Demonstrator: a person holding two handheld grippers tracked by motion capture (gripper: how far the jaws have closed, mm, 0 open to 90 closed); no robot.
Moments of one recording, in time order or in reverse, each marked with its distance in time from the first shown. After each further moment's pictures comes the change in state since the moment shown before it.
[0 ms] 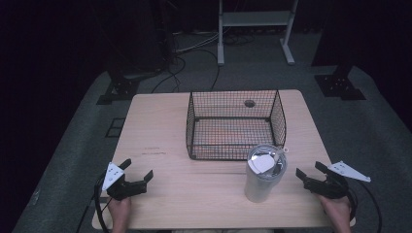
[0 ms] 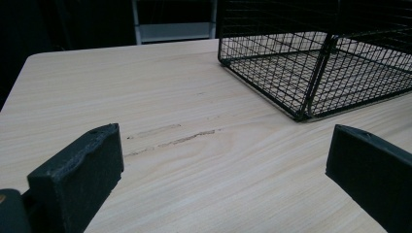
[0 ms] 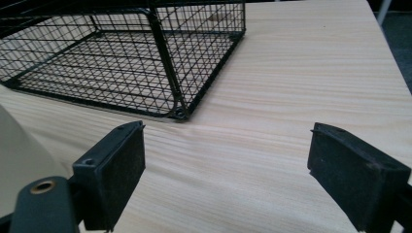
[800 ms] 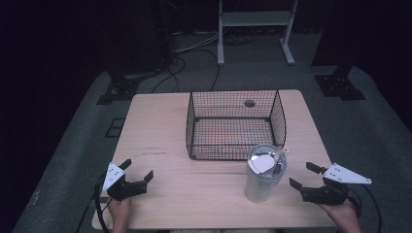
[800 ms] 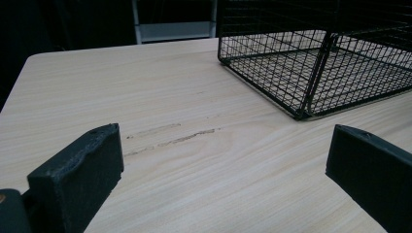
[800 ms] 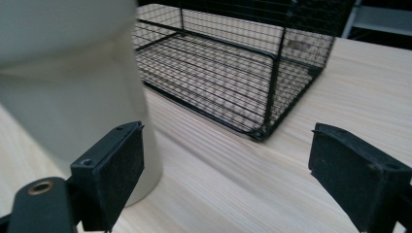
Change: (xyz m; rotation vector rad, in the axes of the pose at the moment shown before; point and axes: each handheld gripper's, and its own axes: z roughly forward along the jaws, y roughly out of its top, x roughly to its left) left arm -0.001 0.000 0.000 0.003 0.001 0.006; right arm 0.037 0.024 -0.027 0.000 0.218 -0.229
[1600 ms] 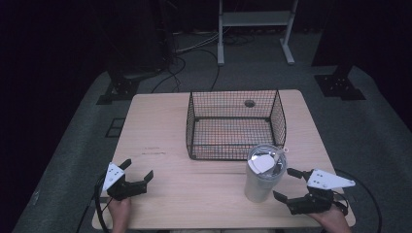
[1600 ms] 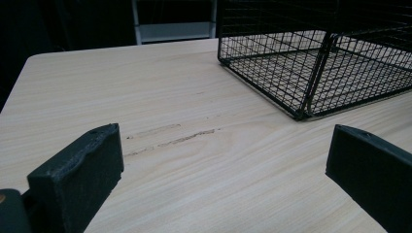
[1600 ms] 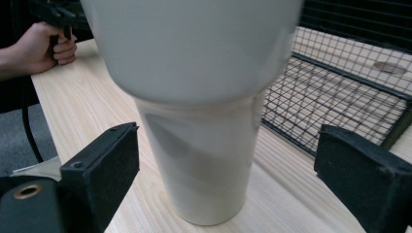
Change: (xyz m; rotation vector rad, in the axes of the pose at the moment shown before) left arm 0.000 0.000 0.000 -0.001 -0.001 0.001; right arm 0.045 0.018 0.009 0.011 0.207 -0.091
